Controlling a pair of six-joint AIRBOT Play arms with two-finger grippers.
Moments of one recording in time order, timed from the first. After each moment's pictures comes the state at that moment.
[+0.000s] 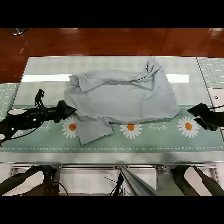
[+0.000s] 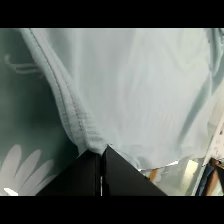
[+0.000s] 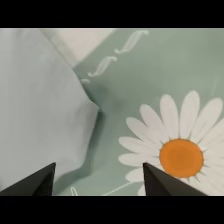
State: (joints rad) left arm 0.17 -1.19 0.48 0.31 -0.88 -1.03; right arm -0.62 -0.94 0.59 -1.03 0.98 1.46
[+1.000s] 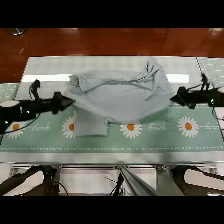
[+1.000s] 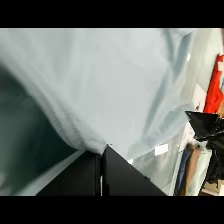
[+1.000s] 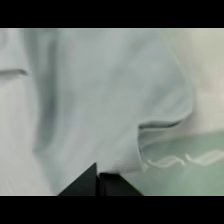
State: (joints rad) left arm 0.19 -1.18 0.62 0.29 -1.01 -1.03; right arm -0.37 -1.39 0.95 -0.82 1.02 1.31
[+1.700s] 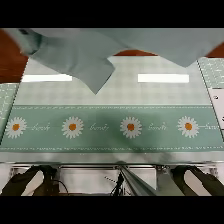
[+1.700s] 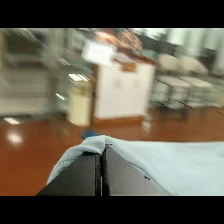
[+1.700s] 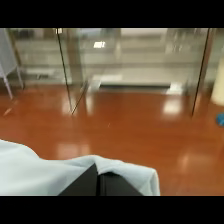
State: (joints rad) left arm 0.19 -0.82 1.82 0.76 -0.97 -1.30; right arm -0.29 -0.93 2.08 -1.05 1.24 1.43
